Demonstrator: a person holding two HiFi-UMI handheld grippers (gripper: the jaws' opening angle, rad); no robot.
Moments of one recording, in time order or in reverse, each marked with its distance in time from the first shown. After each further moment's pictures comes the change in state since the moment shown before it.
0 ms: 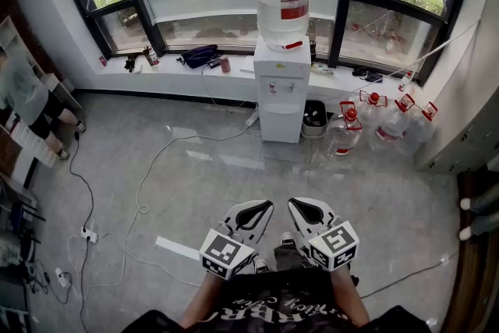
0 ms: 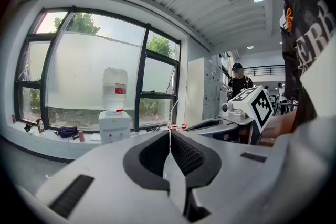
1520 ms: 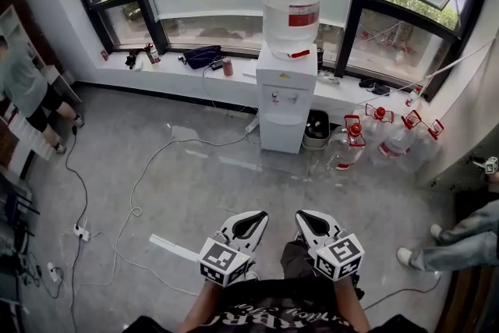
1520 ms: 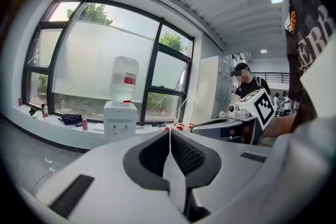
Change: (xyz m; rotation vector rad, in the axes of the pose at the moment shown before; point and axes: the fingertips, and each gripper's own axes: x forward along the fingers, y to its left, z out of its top) left arm 0.058 0.047 -0.033 -0.117 0.037 0.027; right arm 0.029 -0.075 -0.018 0.082 0.040 -0.009
